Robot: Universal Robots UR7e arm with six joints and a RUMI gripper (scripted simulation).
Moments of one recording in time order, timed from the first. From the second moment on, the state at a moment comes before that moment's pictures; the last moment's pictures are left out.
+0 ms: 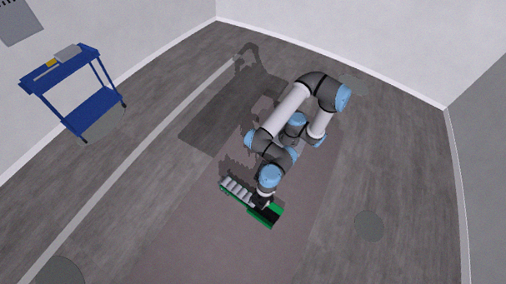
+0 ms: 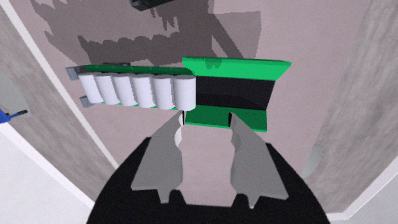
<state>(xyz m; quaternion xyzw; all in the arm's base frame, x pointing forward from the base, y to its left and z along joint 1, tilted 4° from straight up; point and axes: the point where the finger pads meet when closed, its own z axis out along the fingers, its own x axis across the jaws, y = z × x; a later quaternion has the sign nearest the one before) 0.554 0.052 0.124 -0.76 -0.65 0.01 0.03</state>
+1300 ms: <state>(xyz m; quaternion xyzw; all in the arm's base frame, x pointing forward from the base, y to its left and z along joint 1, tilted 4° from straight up) 0.505 0.039 0.153 -0.76 -0.65 0.01 0.03</state>
